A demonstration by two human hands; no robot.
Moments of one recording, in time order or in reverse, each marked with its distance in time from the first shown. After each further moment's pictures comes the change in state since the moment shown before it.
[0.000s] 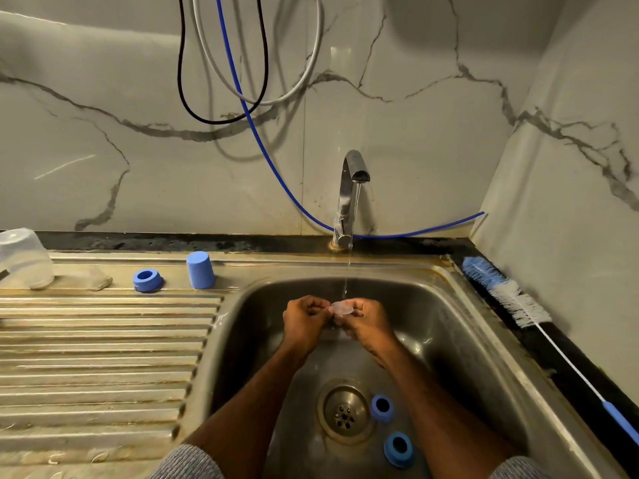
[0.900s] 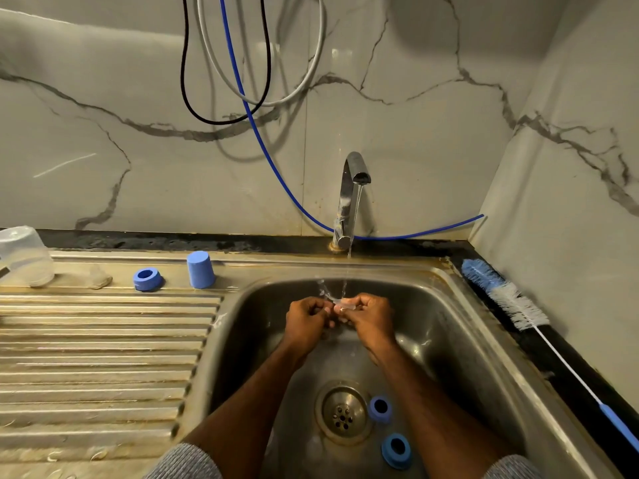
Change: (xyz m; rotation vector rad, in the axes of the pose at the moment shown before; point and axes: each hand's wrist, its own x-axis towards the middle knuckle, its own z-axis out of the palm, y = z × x) left_hand 0.000 0.001 -0.003 -0.052 -0.120 -0.031; right_hand 0.005 -0.002 0.004 -0.024 0.216 -0.057
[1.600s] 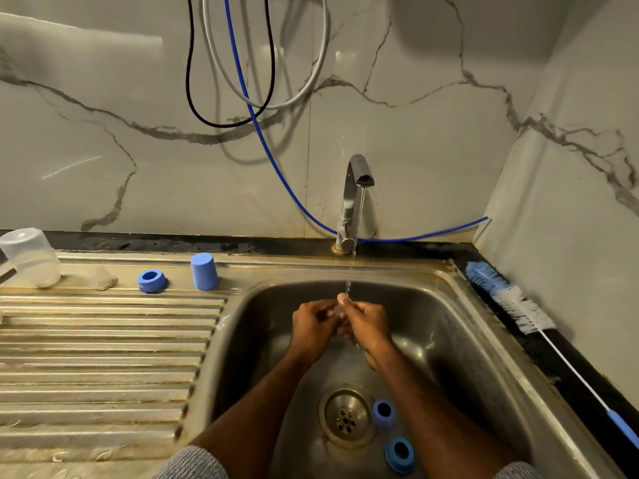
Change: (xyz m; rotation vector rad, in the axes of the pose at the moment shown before) left_hand -0.002 -0.002 0.006 0.145 0.000 0.228; right_hand -0.010 -0.008 0.008 0.122 -0.050 0.183
